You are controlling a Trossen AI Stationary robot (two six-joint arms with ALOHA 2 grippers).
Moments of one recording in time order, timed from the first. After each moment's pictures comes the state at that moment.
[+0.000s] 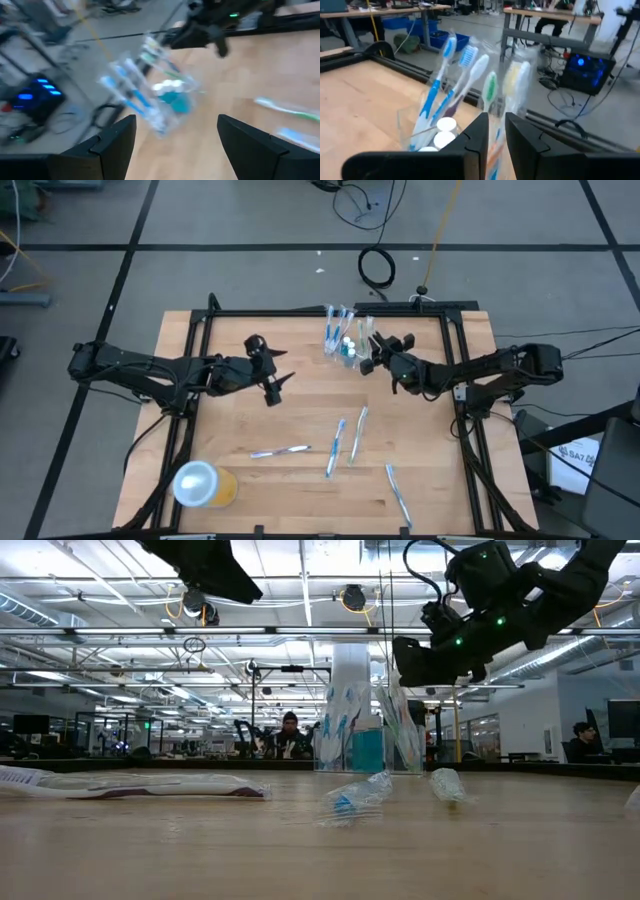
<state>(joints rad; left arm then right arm) -0.09 1.13 0.86 -0.17 -0.55 0.07 -0.15 1.40 0.49 0.63 0.83 0.20</state>
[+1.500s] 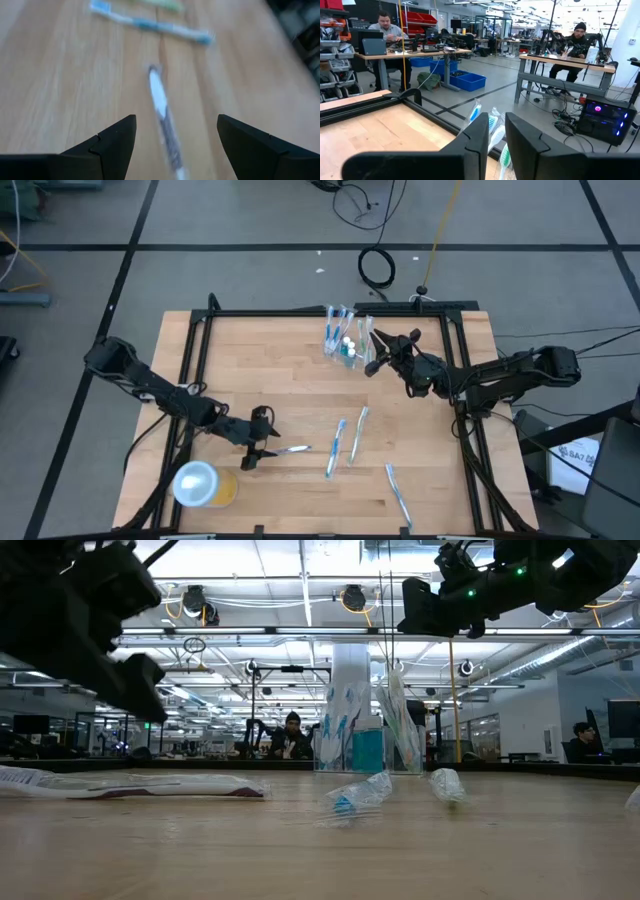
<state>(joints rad) -0.46 1.30 0.43 0.22 -0.15 -0.36 -0.07 1.24 0.49 0.81 0.83 -0.07</state>
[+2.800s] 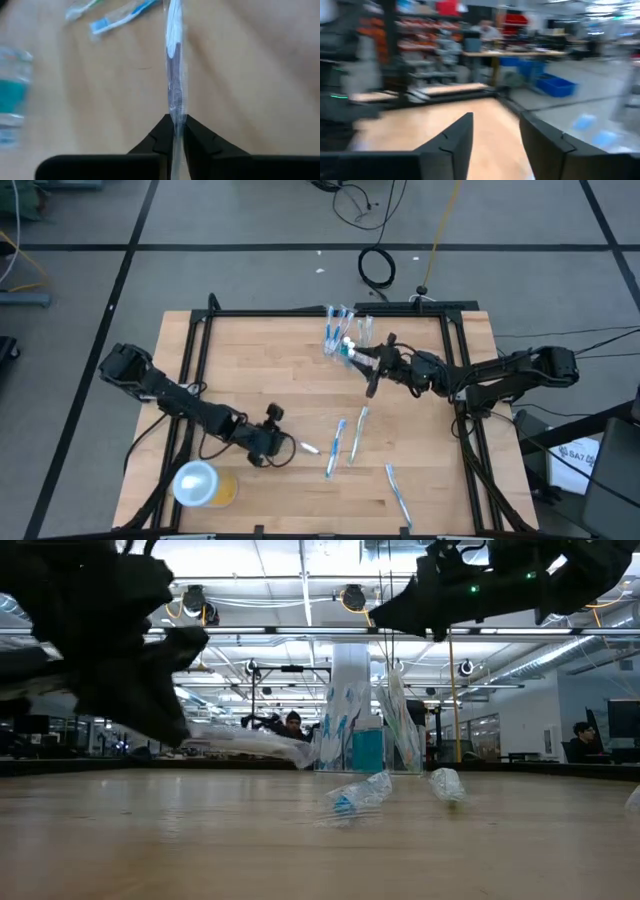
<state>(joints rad) -0.44 1.50 0.64 -0.04 -0.36 0.30 -0.09 1.26 0.49 0.80 0.29 -0.03</state>
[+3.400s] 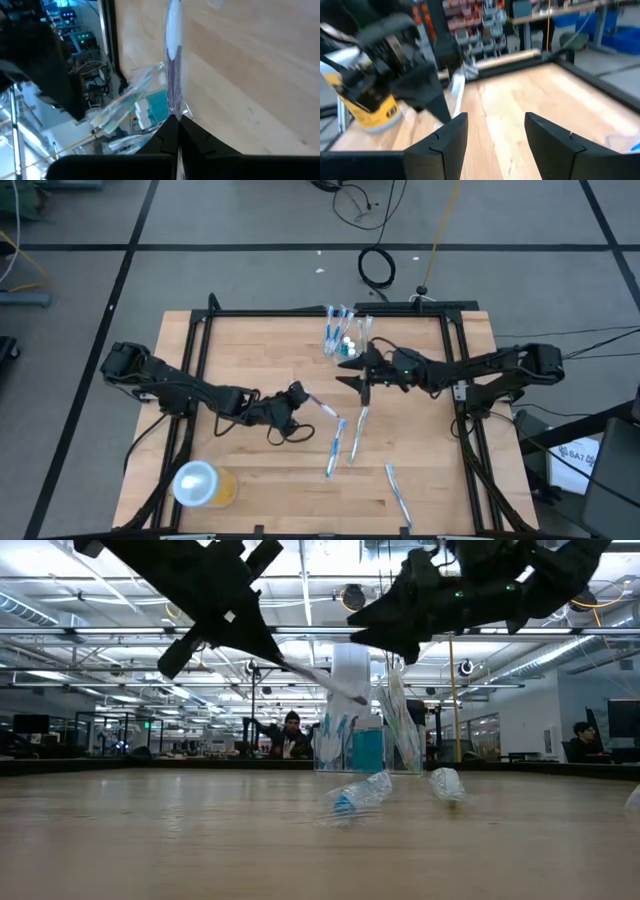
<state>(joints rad) -0.26 1.50 0.86 -0.04 -0.64 1.27 -0.14 1.39 0.59 0.70 -0.03 0.20</state>
